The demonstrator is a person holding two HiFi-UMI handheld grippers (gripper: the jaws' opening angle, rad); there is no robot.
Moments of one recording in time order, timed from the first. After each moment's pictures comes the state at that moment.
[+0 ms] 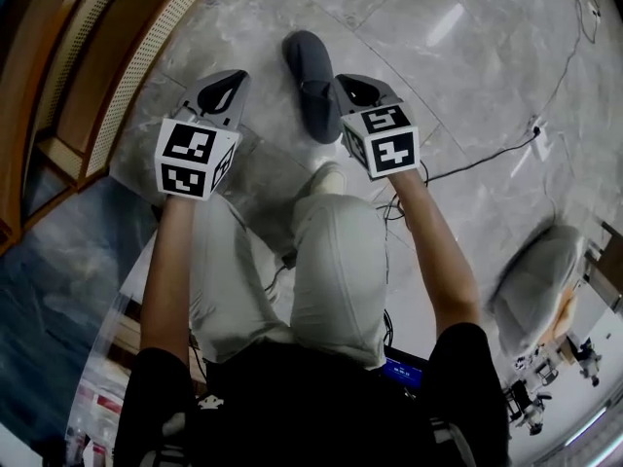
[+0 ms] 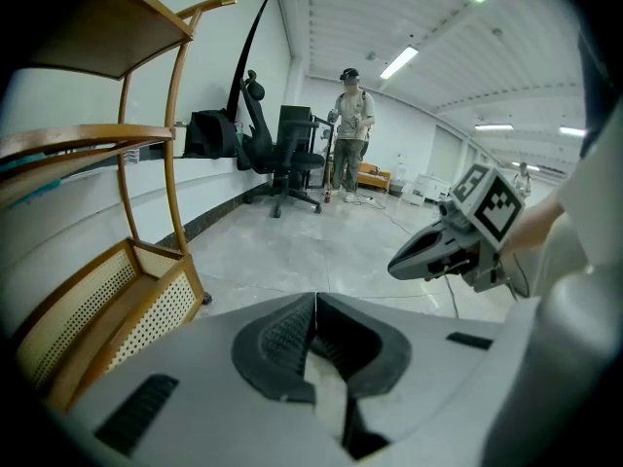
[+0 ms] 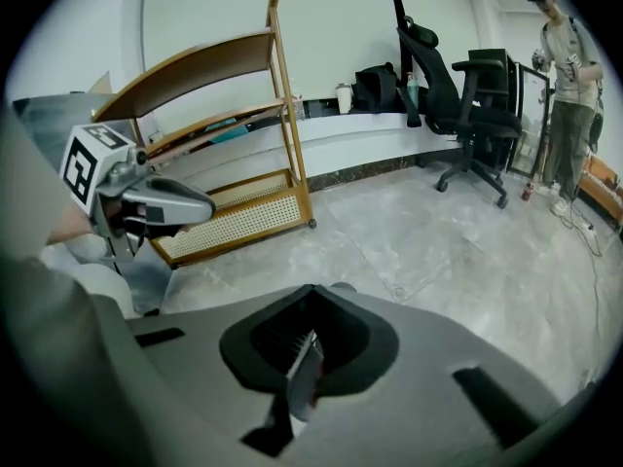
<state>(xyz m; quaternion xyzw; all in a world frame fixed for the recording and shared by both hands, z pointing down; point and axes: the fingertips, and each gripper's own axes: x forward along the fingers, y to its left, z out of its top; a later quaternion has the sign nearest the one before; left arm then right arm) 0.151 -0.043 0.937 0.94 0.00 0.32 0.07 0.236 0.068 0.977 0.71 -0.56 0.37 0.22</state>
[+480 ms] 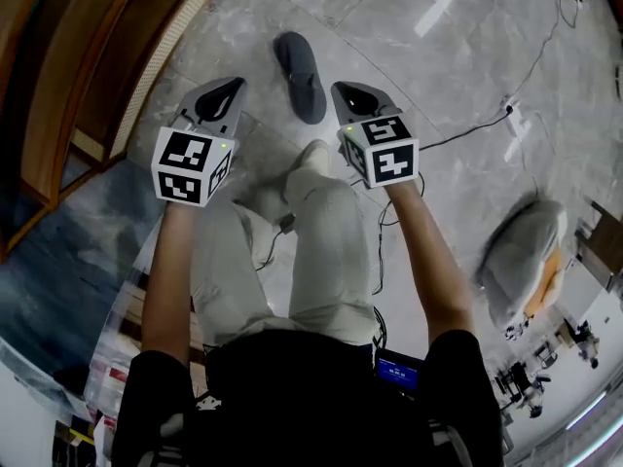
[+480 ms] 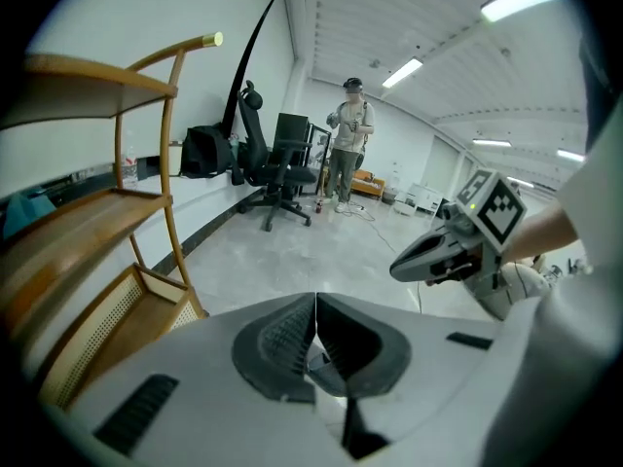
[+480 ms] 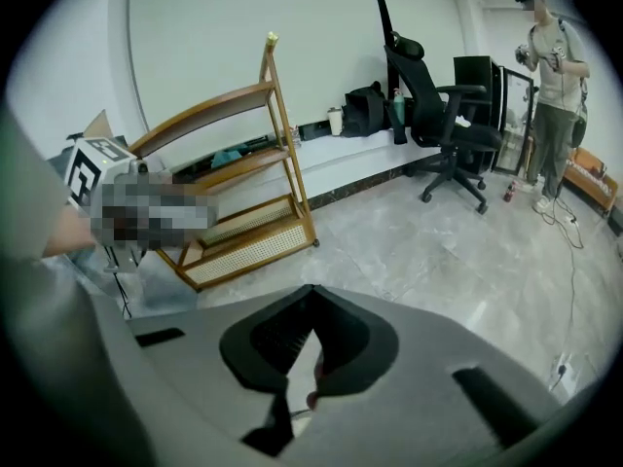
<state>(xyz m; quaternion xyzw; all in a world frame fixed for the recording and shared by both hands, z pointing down) 0.143 -0.022 0.781 0.94 0.02 0.33 0.10 0.222 0.096 0.814 0.71 -0.54 0.40 0.20</state>
